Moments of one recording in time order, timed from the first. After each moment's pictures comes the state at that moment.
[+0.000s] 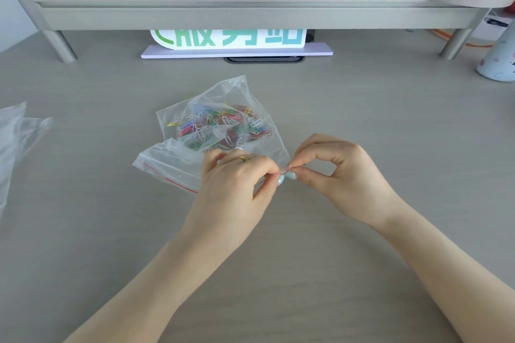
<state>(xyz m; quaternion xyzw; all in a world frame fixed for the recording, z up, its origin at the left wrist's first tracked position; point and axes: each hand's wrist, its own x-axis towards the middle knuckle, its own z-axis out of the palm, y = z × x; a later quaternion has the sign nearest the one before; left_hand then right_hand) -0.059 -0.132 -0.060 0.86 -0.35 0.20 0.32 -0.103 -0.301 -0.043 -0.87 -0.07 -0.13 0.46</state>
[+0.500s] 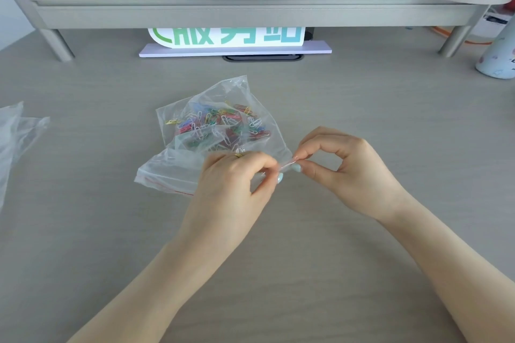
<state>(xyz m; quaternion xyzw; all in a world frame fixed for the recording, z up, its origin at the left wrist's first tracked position) -0.064 -0.131 -0.052 0.86 -0.32 0.16 0.37 -0.103 -0.308 -0.041 -0.88 -0.09 -0.14 0.45</state>
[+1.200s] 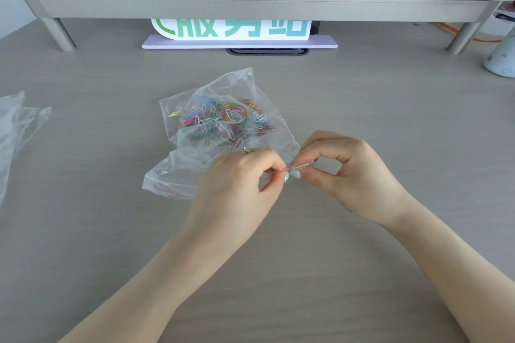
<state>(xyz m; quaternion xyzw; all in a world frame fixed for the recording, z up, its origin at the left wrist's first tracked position) -0.069 -0.130 -0.051 0.86 -0.32 0.14 0.38 -0.103 -0.302 -0.047 -0.88 -0.11 -0.13 0.45</state>
